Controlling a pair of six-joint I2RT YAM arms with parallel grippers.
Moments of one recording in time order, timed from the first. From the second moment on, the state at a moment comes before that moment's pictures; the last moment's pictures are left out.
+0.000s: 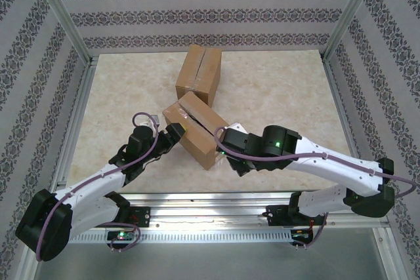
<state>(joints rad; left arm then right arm) -0.50 1.01 0.36 0.25 0.17 -1.18 1.22 1.27 1.42 -1.45 0.28 0.66</state>
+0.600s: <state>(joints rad) -0.48 0.86 0.57 -0.08 0.24 -1.00 1.17 0.97 1.41 -1.48 0.44 0.73</state>
